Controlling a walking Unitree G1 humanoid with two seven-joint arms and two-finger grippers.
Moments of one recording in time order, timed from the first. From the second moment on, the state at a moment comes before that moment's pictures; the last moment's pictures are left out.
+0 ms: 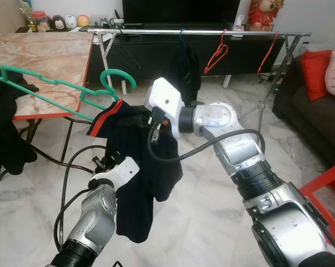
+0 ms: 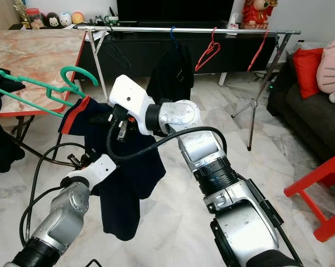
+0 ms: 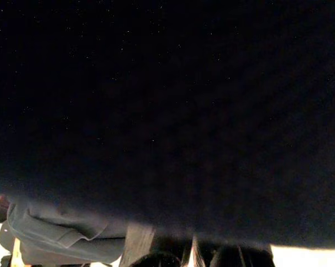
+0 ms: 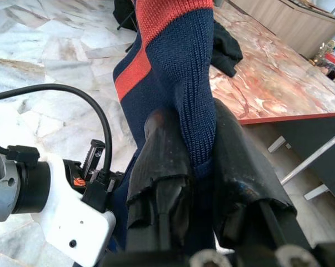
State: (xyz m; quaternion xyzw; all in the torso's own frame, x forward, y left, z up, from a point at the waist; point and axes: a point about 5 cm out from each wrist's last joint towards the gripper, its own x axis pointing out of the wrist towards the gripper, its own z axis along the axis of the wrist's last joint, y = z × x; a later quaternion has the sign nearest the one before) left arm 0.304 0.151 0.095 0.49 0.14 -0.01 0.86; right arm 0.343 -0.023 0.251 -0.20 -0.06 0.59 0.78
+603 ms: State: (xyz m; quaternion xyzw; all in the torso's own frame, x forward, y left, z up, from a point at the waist) left arm 0.281 0.196 0.089 0.21 0.20 0.09 0.95; right arm 0.352 -0.074 0.190 -0.21 0.06 0.53 0.82
